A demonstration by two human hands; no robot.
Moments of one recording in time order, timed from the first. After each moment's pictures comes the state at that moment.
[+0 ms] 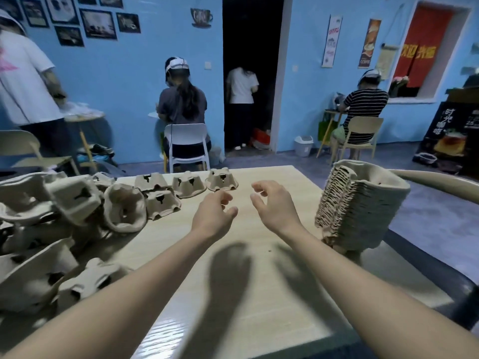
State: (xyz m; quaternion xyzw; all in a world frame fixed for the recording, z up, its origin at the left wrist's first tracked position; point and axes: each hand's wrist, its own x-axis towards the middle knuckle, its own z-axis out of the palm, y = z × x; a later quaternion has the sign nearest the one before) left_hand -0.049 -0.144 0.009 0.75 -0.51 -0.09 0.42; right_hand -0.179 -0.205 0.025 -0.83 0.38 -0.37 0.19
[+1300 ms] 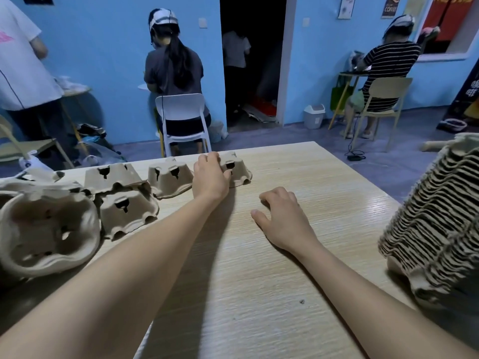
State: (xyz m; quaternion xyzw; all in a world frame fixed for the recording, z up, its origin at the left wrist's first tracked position) left_hand 0.049 -0.333 -0.048 0.81 -0.46 0.01 0.37; right_hand -0.123 -0.321 -0.068 -0.86 0.43 -0.22 0.16
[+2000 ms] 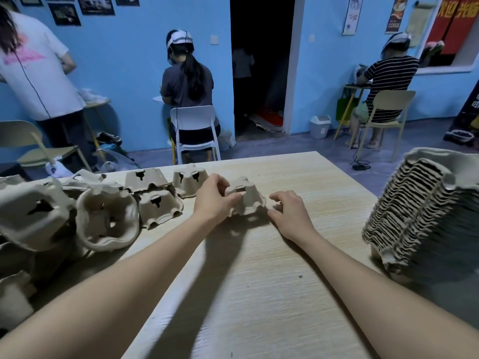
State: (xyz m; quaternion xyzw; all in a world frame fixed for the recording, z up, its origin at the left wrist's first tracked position) left_hand 0.025 -0.232 -0.024 0.74 -0.45 -0.13 0.49; right_hand -0.130 -0.308 -0.059 -0.81 0.45 -0.28 0.25
